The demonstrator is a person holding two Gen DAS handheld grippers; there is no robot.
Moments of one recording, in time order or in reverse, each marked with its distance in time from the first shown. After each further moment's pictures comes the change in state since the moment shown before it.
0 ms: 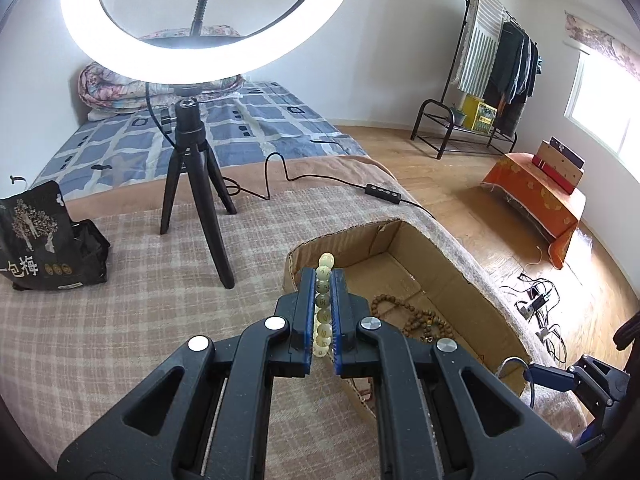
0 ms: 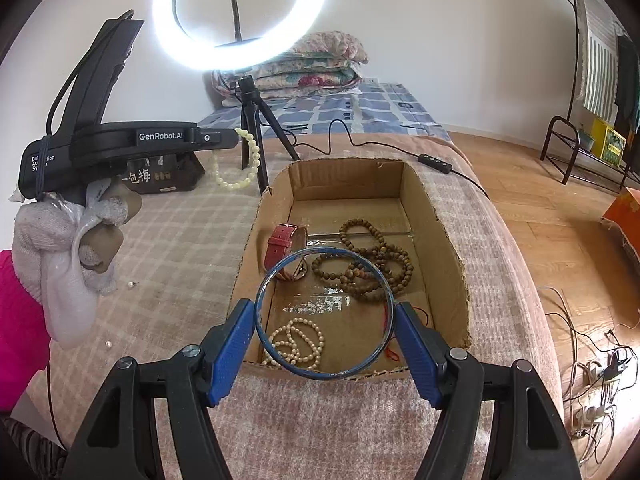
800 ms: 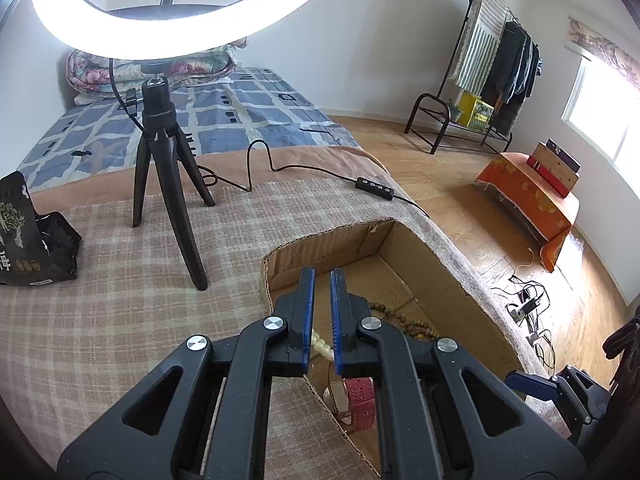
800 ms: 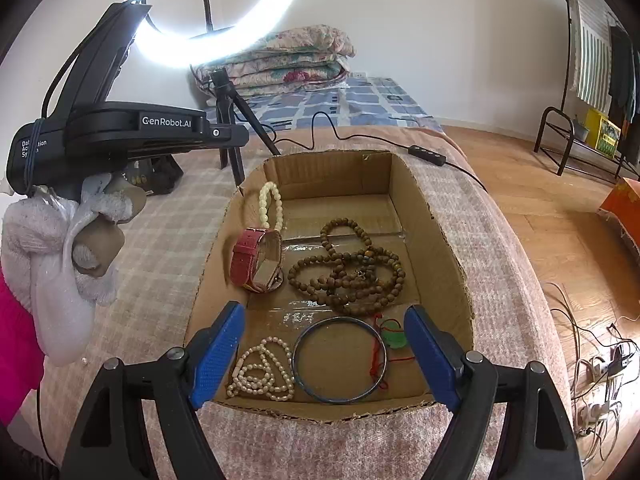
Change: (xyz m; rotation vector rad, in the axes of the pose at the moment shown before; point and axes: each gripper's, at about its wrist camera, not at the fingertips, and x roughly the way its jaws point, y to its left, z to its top) left arm 0.028 -0.005 0.005 -0.034 0.037 -0.037; right arm 0.029 -0.010 0.006 0.026 0.005 -0.027
